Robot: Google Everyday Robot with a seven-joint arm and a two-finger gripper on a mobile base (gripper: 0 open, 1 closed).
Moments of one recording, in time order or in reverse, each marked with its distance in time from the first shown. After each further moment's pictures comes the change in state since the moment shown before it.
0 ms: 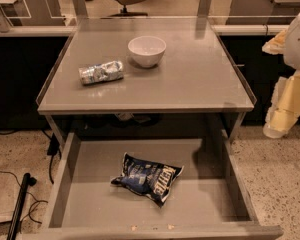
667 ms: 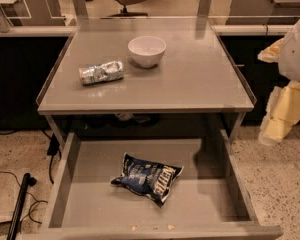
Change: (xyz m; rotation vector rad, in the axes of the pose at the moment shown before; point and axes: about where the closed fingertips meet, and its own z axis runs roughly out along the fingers) arm -0.002 0.008 0.013 -0.007 -0.019 -0.006
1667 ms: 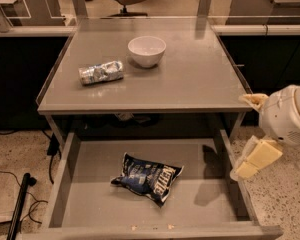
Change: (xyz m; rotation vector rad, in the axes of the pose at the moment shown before) arm 0.008 0.035 0.096 -0.005 -0.278 0.049
